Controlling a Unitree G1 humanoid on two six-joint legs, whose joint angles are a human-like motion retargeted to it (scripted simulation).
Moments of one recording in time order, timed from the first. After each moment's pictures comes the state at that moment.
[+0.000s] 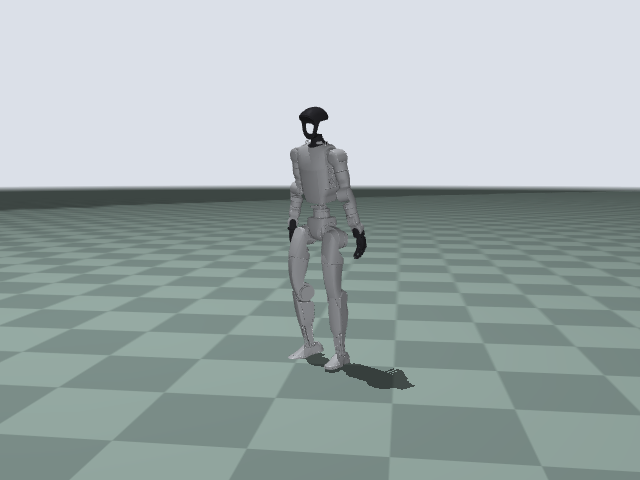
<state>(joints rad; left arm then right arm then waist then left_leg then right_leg) 0.02 0.22 0.37 1.62 0.14 0.33 -0.23 0.02 -0.11 0.00 1.31 -0.81 -0.09 0.18 0.03 -0.07 0.12 0.01 0.05 0.32 0.03 -0.14 0.03 -0.09 -0.10 -0.29 0.20 0.06 0.03</state>
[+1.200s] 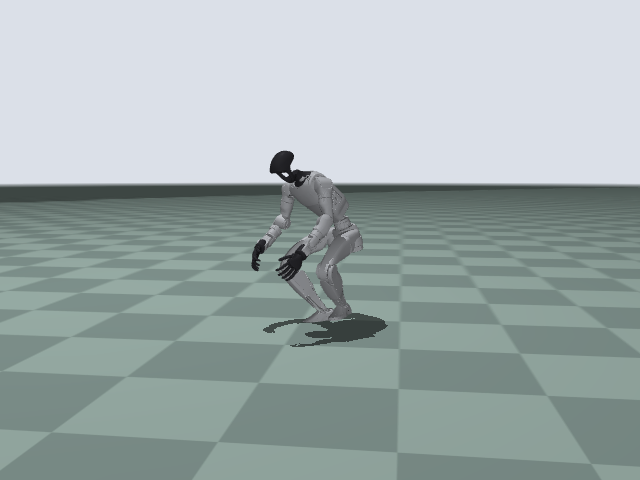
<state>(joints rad) -0.98 0.35 -0.02 0.82 -0.24 -0.09 0.17 -0.93 -0.46 0.17 0.69 -0.18 -0.37 0.27 0.25 -0.05 0.51 -1.56 0.69 0.26 2.04 -0.82 0.20 -1.56 0.03 -0.26 1.75 -0.49 -0.26</state>
